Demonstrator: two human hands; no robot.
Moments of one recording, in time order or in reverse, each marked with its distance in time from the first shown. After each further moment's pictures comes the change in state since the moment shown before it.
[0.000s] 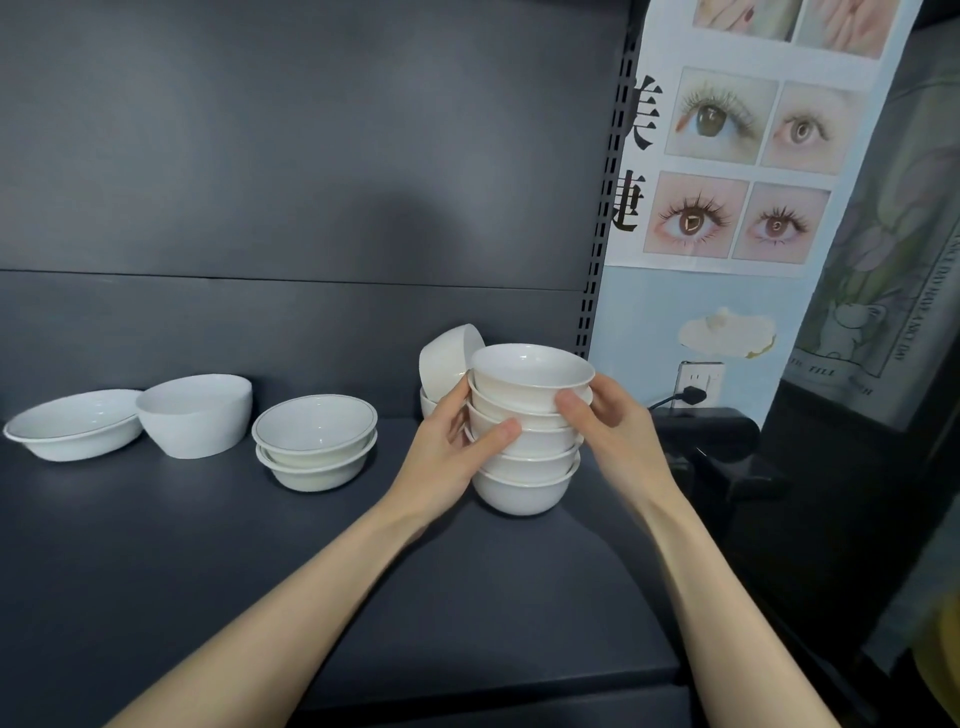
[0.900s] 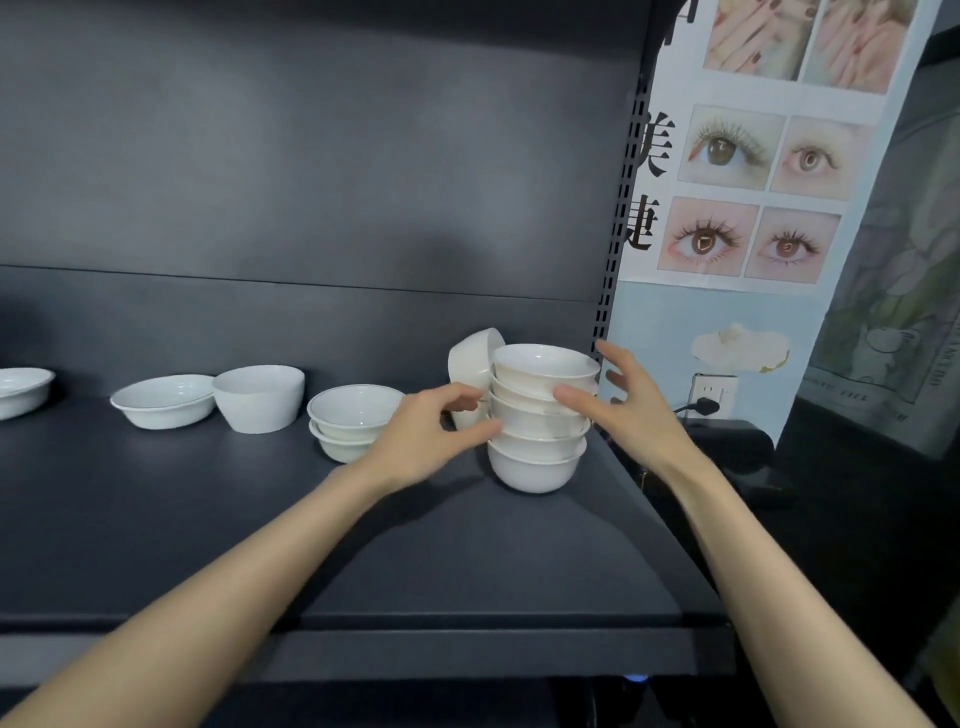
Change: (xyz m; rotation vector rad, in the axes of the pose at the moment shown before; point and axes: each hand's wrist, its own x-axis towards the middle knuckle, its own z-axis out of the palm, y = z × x) left_hand -0.021 0.028 -0.037 0.722 0.044 -0.072; right_hand -0.010 -0.039 -0.011 -0.398 -0.090 -0.020
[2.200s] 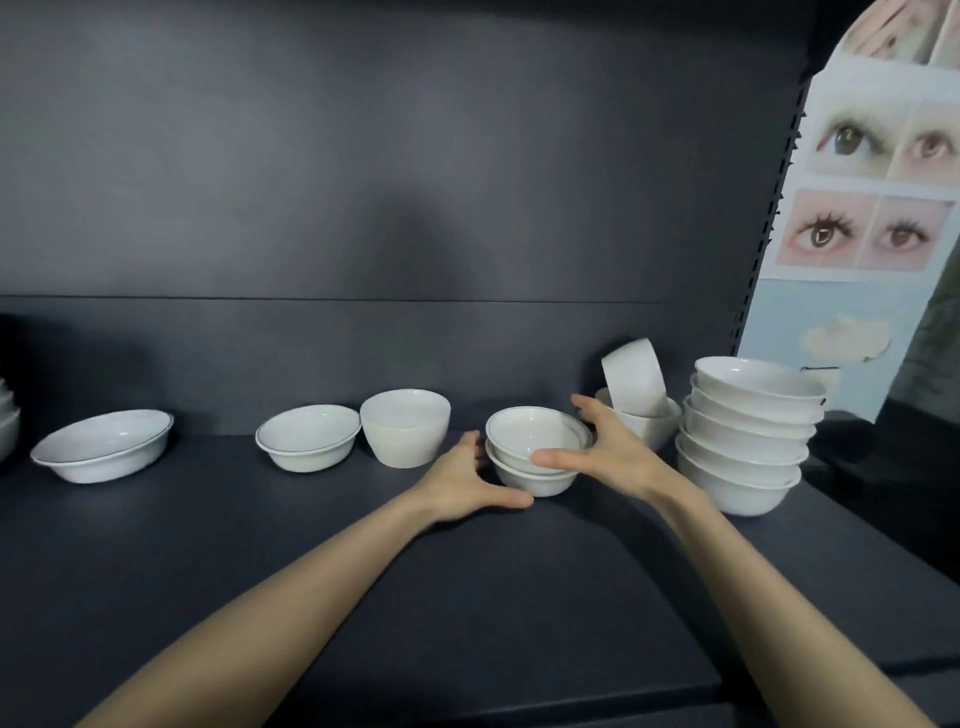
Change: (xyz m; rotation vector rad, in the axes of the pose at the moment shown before) left_hand 0.008 -0.163 -0.120 -0.182 -0.346 -0.316; right_hand 0.039 -0.046 0.219 -0.156 -0.199 0.222
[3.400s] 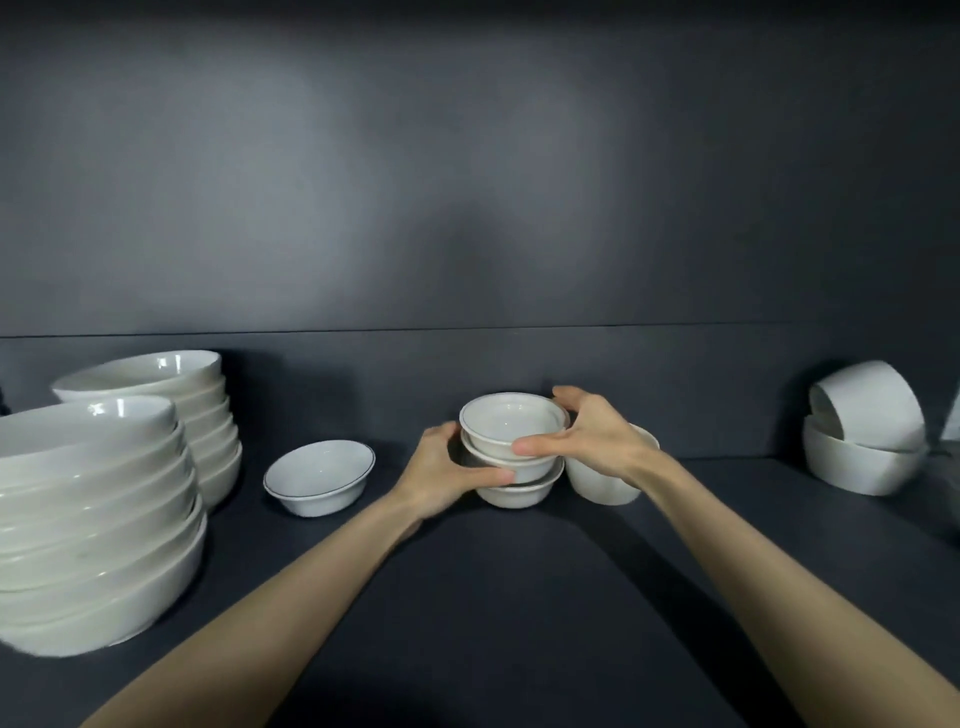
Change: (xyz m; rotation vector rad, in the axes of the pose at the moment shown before) left_hand -0.050 -0.096 -0.215 -0.127 0.285 0.161; right_hand 0.064 -0.169 0.170 0.034 -0.075 -0.087
